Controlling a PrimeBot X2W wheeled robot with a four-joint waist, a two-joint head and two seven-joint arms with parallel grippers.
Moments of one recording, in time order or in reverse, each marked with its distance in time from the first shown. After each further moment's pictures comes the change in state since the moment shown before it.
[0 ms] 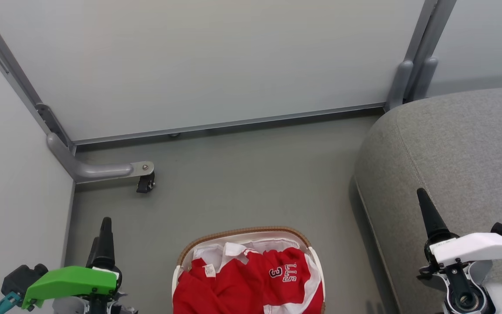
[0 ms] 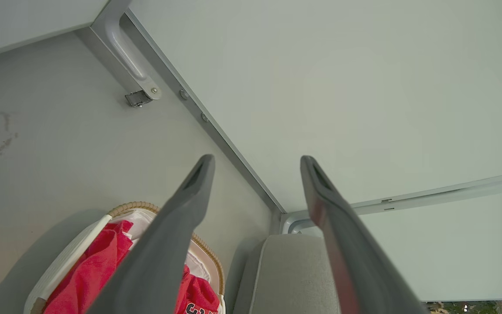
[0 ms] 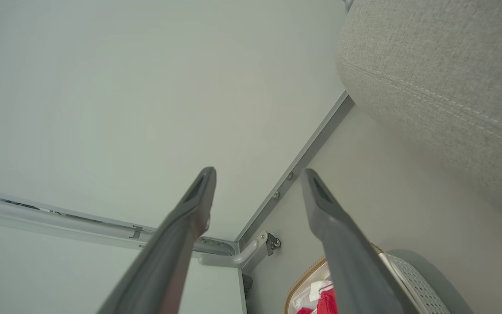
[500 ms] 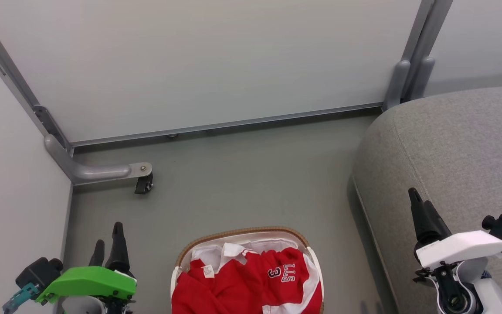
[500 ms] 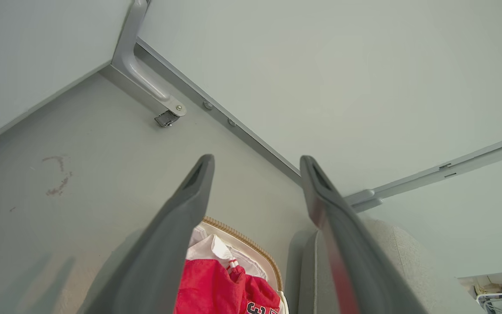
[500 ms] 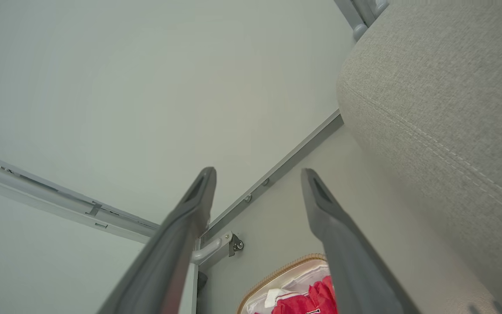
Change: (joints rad) left arm 0.000 0.009 -0.063 0.027 0.245 0.050 -0.056; right arm -0.004 -0.005 0.035 0.000 -0.248 0.000 -0.055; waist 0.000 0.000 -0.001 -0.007
